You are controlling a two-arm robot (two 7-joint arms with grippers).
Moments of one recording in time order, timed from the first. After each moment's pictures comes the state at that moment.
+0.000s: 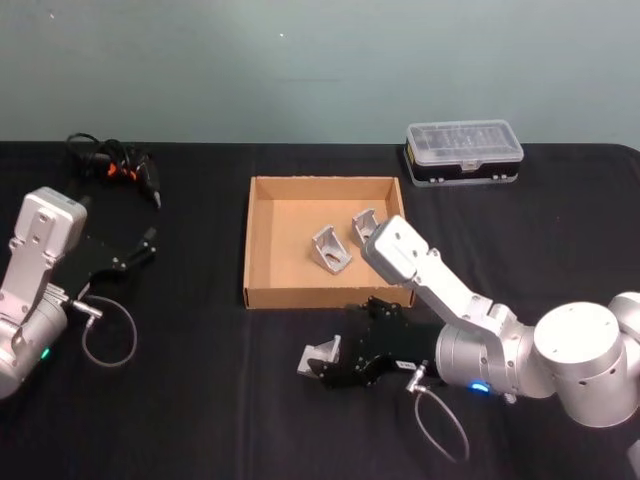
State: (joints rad) left arm -0.20 0.60 0.45 -1.41 -0.25 -0.12 0.03; right arm 0.29 0.48 -0.58 -1.64 0.15 0.47 0.53
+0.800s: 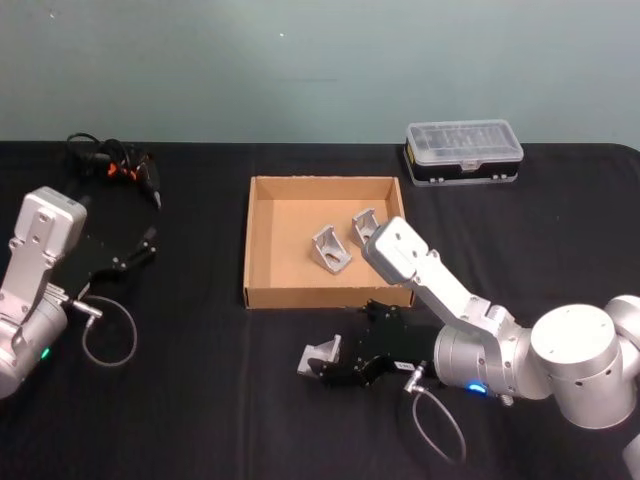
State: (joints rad) left arm -0.20 0.60 0.45 -1.41 -0.25 -0.12 0.03; right arm 0.29 0.47 -0.58 -1.61 0.16 0.47 0.53
